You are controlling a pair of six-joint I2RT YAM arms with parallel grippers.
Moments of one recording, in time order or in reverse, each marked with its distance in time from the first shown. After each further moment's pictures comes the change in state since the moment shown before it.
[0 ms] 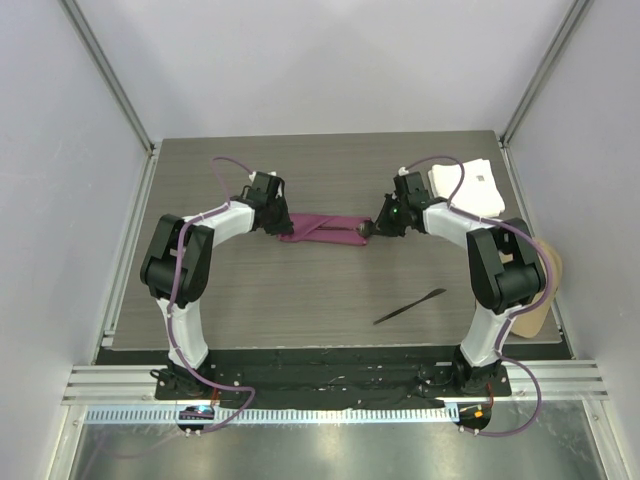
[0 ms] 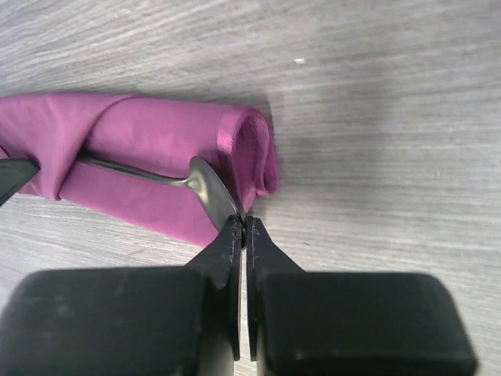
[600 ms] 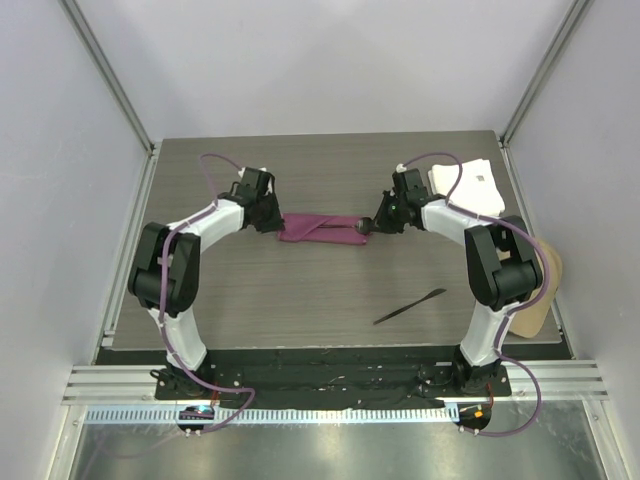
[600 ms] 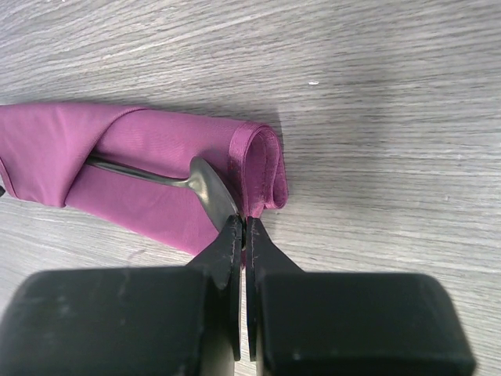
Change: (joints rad) left arm 0.030 -0.096 -0.012 -0.080 -0.002 0.022; right arm 0.000 0.029 0.046 -0.003 -0.008 -0.026
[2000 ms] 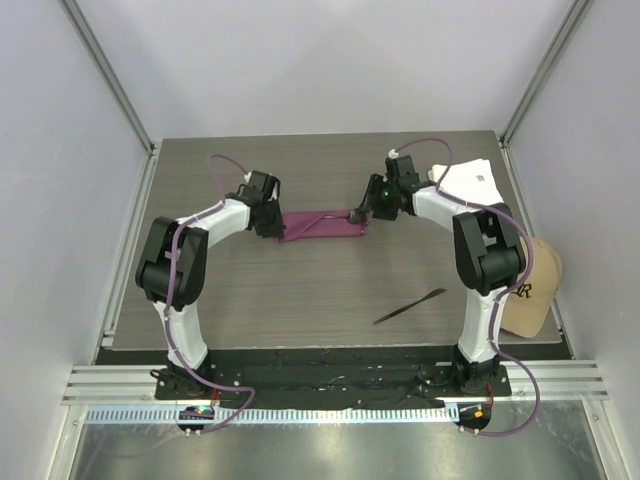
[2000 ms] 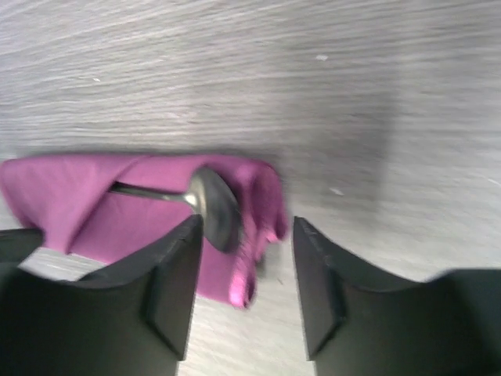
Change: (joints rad) left arm -0.015 0.064 0.016 -0.046 -0.044 0.049; right arm 0.000 0.152 0.184 0.027 0.011 -0.036
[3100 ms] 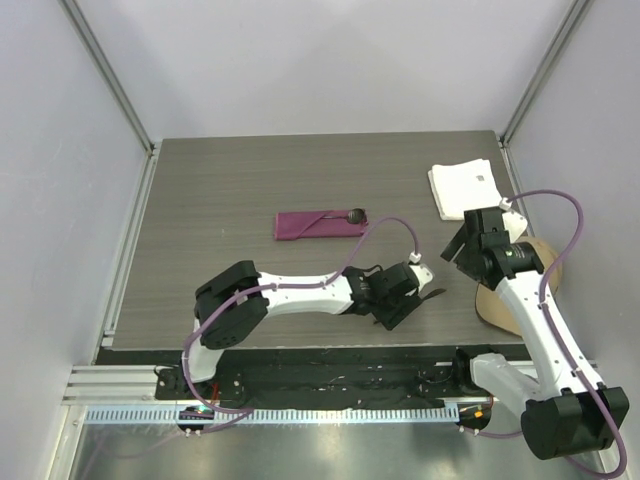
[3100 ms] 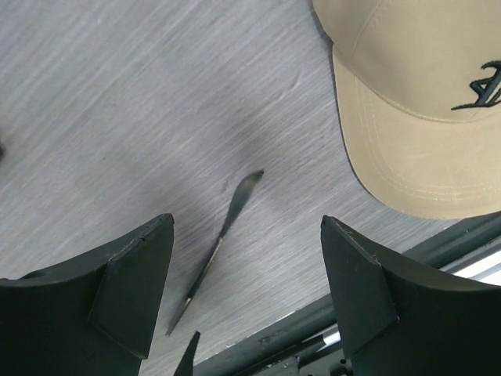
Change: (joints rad) left arm -0.880 0.081 0.174 0.002 -0.104 0.278; right arm -0.171 -1.027 -0.422 -0.748 0.529 0.160
